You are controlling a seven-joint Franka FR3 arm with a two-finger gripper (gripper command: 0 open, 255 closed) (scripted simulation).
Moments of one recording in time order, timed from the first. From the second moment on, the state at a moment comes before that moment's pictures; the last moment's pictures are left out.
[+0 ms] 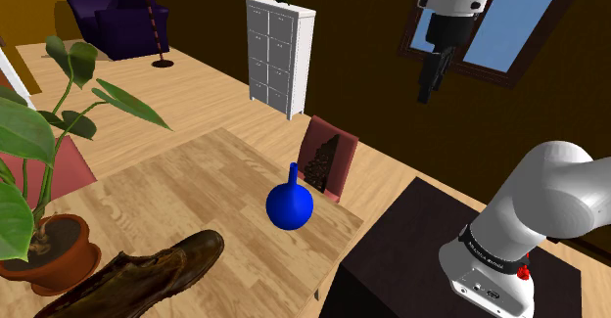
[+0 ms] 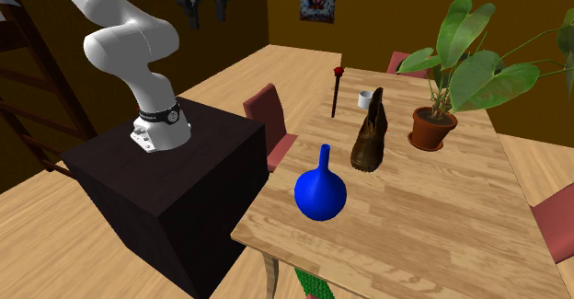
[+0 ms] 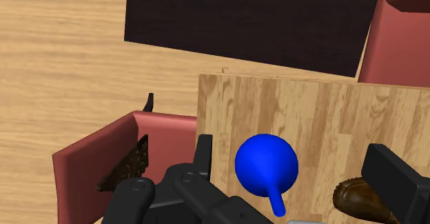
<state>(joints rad) -0.01 -0.80 0.07 -2.40 0.02 1.49 -0.07</state>
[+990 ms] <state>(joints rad) 0.01 -0.46 0.15 -2.50 0.06 1.97 -0.01</state>
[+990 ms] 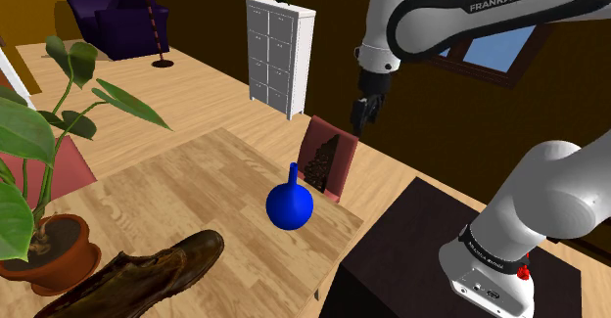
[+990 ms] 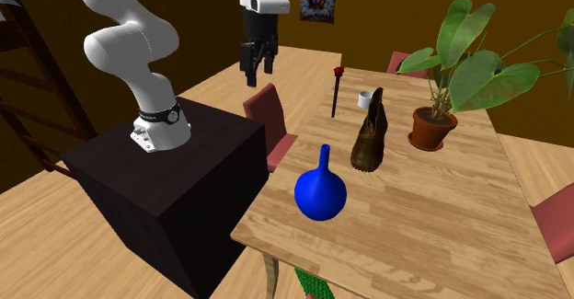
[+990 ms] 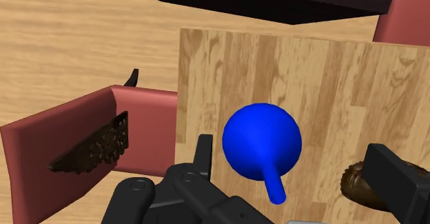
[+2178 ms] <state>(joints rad) 0.04 0.25 0.21 -2.20 -0.08 2.42 0.15</state>
